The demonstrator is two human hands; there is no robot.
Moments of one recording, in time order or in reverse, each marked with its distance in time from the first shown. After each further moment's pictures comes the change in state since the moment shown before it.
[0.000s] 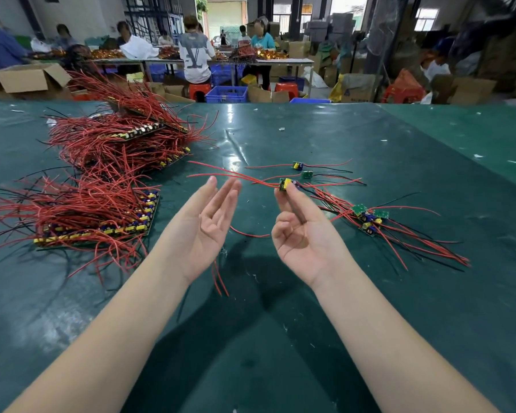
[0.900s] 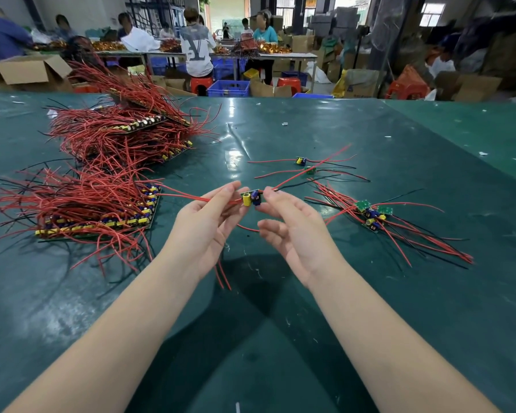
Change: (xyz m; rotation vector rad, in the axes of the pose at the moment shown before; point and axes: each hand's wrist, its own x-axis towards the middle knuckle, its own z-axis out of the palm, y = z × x) left_hand 0.003 -0.016 -0.002 0.386 0.055 0.171; right_hand -0.001 0.014 0.001 -0.530 -0.041 -0.185
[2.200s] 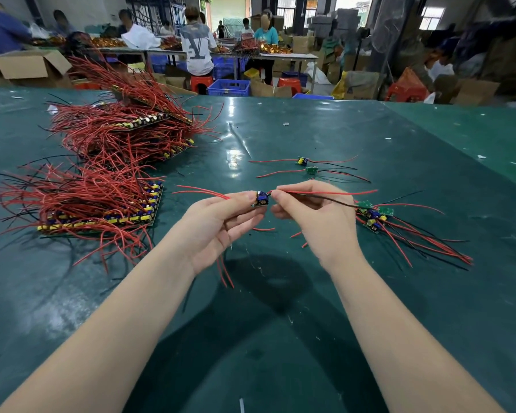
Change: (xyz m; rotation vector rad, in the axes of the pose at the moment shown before) left_hand -0.001 0.008 -0.004 0.112 -0.127 -0.220; right_hand 0.002 -0.014 -0.015 -0.331 0.024 -0.497
